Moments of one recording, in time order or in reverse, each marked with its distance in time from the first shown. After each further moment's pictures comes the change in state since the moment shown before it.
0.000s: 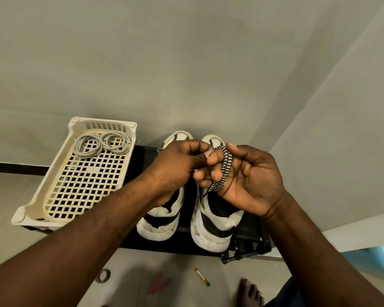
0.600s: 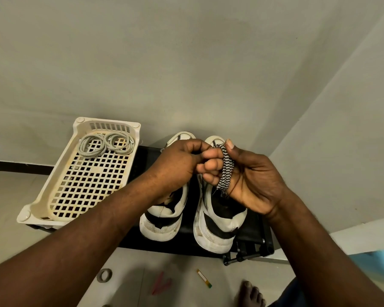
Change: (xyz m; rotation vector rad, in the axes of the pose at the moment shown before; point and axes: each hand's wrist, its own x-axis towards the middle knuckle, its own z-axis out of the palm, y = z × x) left_hand 0.011 -0.009 -0.013 0.275 0.114 0.020; right_hand 0.001 -0.004 0.016 -0.137 0.247 -0.057
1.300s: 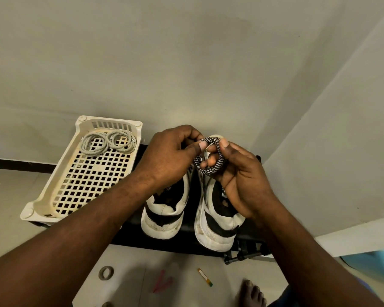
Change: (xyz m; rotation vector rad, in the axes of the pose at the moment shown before) left_hand 0.002 -0.001 -0.019 0.398 0.209 0.313; right_hand 0.008 0.024 0.007 -0.226 0.273 -0.273
